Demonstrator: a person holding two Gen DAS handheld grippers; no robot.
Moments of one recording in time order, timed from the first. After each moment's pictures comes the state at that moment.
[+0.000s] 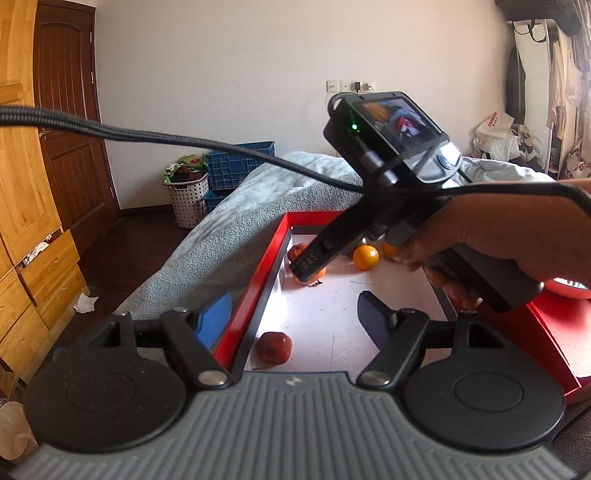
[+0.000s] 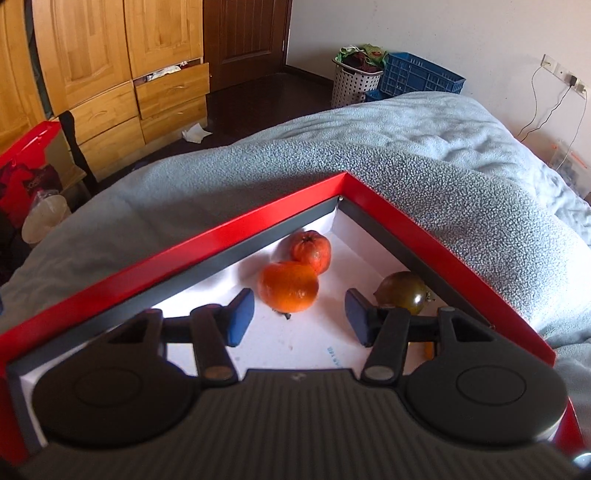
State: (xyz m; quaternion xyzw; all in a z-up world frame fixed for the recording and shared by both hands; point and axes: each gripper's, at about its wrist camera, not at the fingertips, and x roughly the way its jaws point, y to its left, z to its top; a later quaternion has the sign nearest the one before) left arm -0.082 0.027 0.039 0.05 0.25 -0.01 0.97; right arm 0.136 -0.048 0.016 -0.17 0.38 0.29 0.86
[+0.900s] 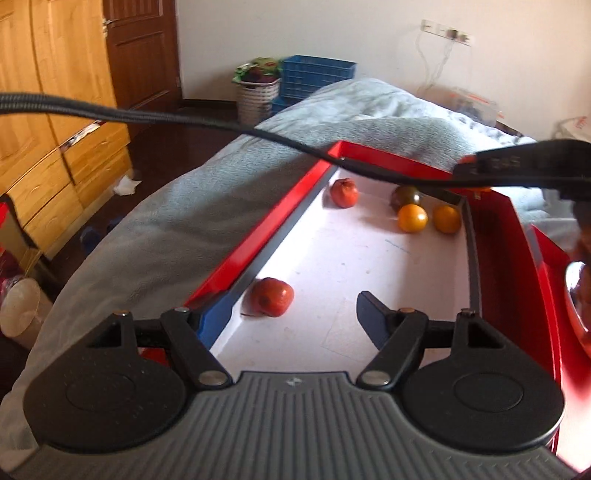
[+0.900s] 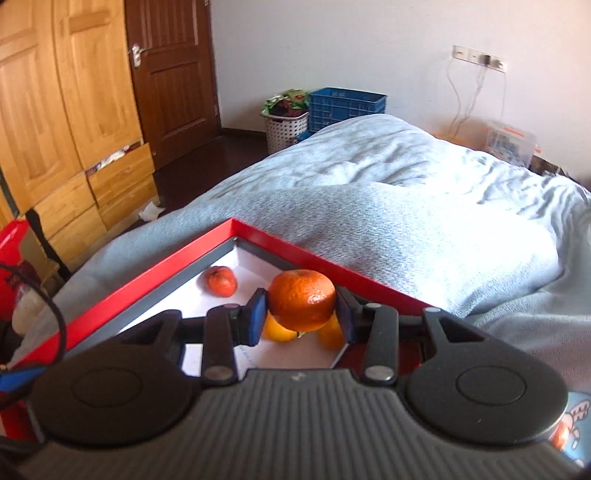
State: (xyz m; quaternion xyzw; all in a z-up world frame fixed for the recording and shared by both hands) left arm -0.024 0.010 0.027 -0.07 0.39 0.13 0.91; right arm 0.113 -0.169 0.061 -0.03 0.31 0.20 0.93
